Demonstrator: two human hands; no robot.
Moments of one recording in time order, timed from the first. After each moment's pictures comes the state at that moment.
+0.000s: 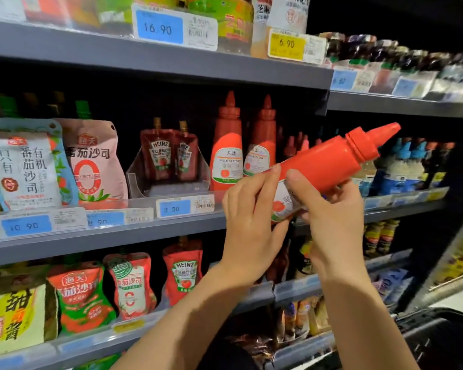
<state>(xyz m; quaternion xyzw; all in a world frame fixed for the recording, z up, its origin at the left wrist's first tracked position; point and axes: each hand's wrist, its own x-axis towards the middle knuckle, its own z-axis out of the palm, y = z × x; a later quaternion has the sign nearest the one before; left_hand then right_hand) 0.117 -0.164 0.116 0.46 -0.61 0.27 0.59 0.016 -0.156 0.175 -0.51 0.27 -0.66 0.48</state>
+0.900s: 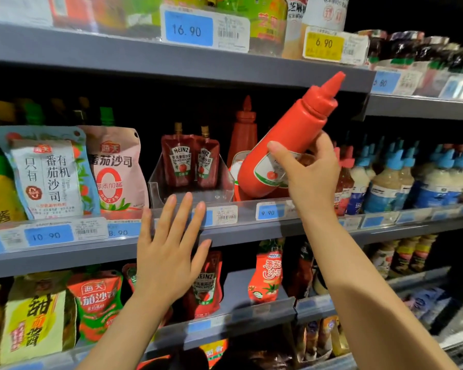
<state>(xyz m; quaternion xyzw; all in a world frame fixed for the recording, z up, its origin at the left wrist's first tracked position) 0.270 -0.137 0.052 0.64 -0.53 0.49 0.24 0.087 -0.240 0.194 -0.63 0.26 -0.66 0.32</state>
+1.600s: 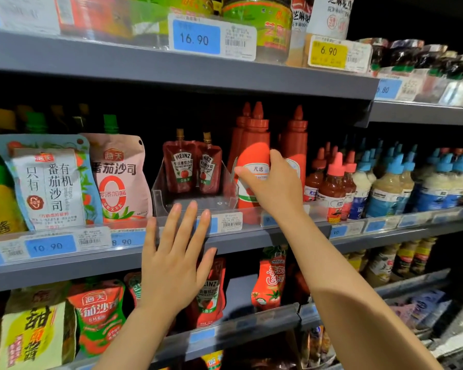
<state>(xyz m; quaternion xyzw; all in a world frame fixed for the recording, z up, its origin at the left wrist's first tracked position) 0.271 -0.138 0.048 0.64 -0.54 0.50 0.25 0.131 -0.264 0.176 -0.78 0.44 -0.43 0.13</state>
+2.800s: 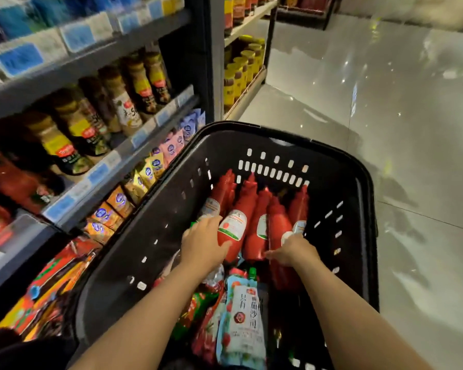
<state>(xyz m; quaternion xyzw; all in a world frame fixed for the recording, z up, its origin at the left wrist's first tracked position) -0.170 -0.168 -0.148 0.52 -0.83 -0.21 0.03 -0.342 -0.084 -0.128 -0.25 0.90 -0.03 0.35</state>
